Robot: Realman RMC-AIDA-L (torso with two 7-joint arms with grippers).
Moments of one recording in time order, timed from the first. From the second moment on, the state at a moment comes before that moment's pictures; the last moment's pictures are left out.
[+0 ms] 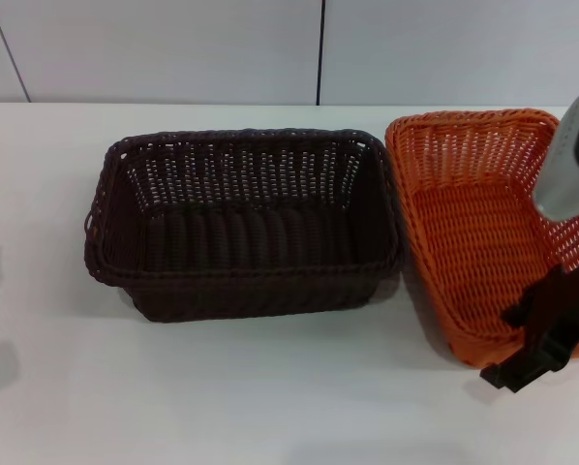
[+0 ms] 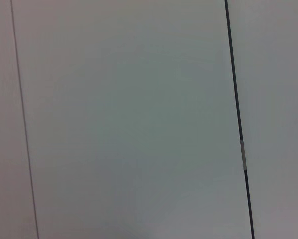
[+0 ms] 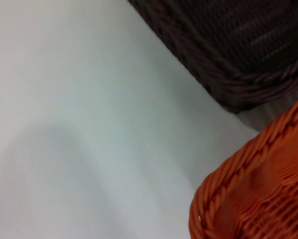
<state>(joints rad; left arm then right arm) -0.12 -2.07 -1.09 -0.65 2.05 1.02 0.47 0.55 2.07 -1.32 -1.51 -2.56 -1.79 2.30</state>
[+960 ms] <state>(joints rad) -0.13 -2.07 -1.09 -0.58 2.05 1.02 0.45 0.56 2.08 -1.44 -1.54 -2.69 -1.69 2.41</state>
